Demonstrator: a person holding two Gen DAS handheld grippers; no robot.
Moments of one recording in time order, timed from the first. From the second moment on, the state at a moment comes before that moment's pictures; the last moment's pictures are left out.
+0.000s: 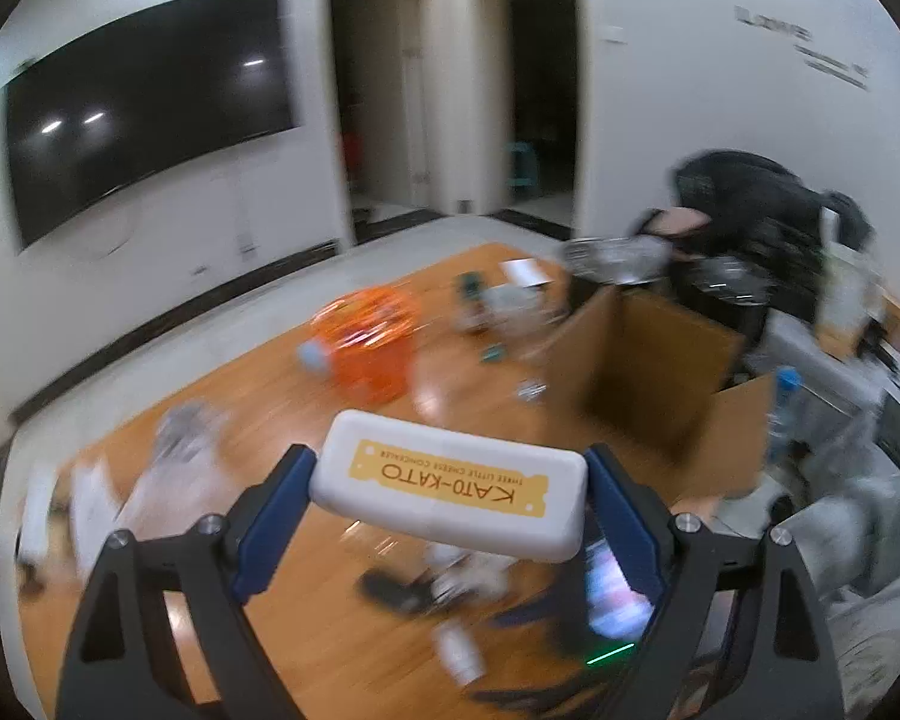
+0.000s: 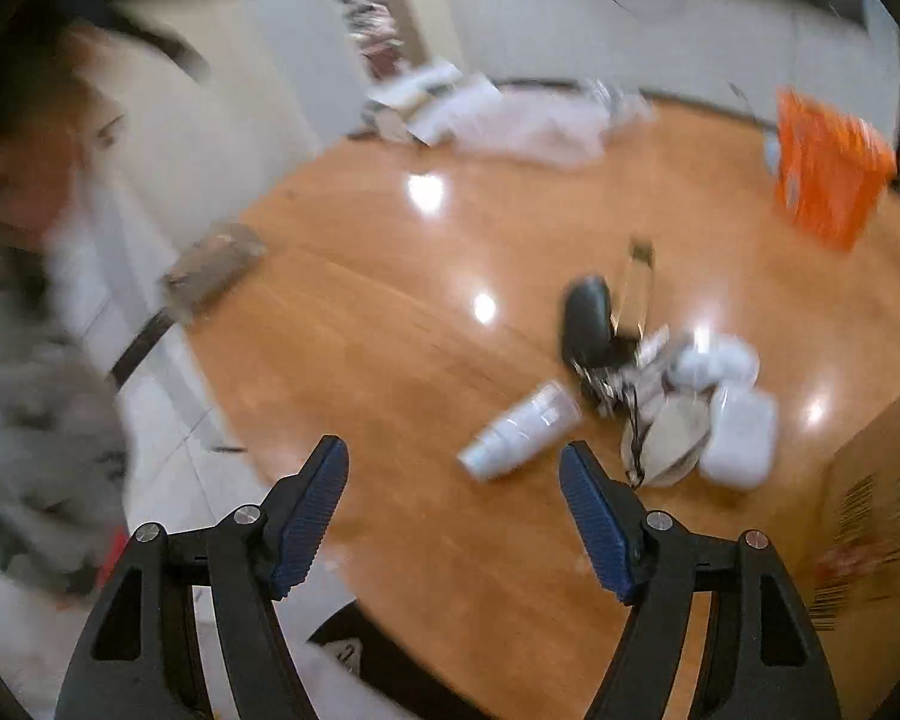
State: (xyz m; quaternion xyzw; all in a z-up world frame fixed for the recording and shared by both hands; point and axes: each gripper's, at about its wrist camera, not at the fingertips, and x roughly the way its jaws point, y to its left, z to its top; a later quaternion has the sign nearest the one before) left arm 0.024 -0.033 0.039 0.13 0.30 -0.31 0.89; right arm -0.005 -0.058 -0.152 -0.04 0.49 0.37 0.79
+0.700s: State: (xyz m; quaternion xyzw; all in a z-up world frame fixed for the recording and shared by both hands) left arm 0.066 -0.241 -0.017 0.25 0.42 -0.39 0.78; right arm 0.004 -0.046 -0.181 -0.15 0.43 0.36 0.81
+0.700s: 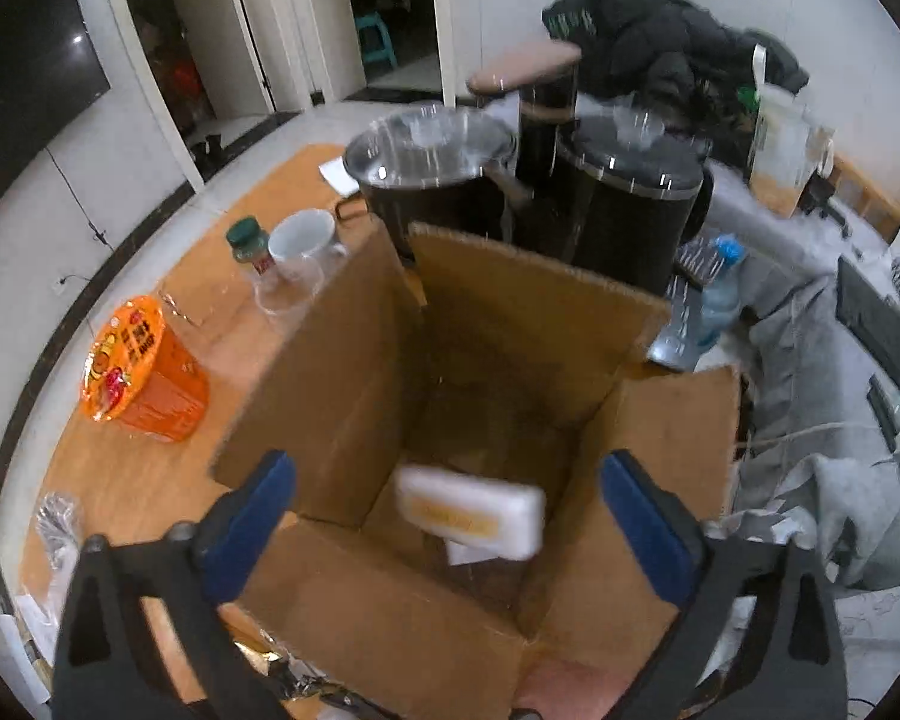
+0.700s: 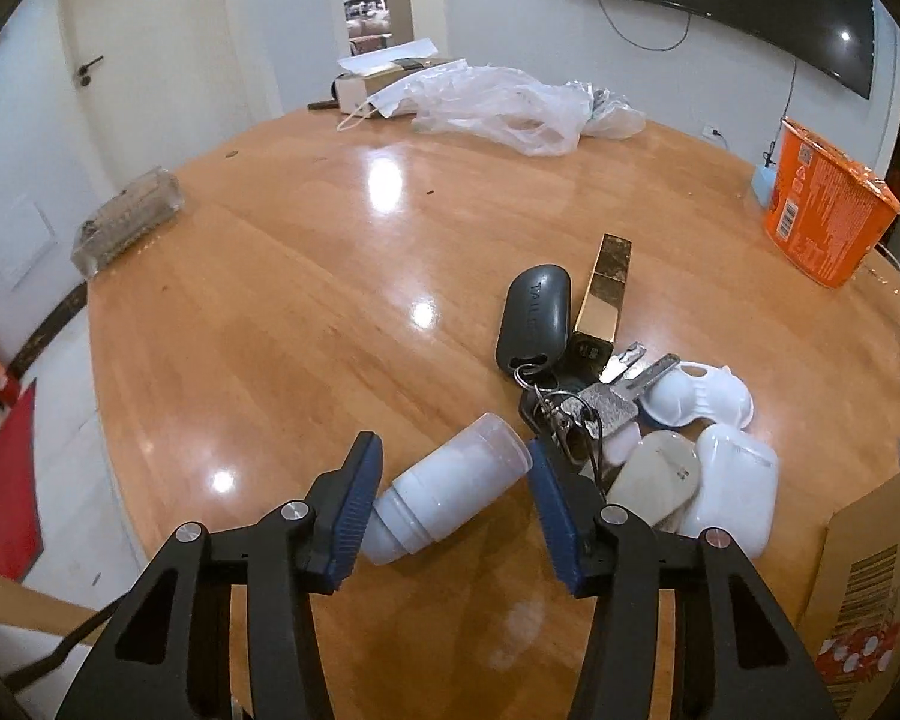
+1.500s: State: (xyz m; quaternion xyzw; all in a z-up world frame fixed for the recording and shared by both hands) left arm 0.073 0.058 -0.030 0.07 0.37 -0.13 0.92; right arm -0.051 -0.108 -0.027 -0.10 0.33 0.39 0.85
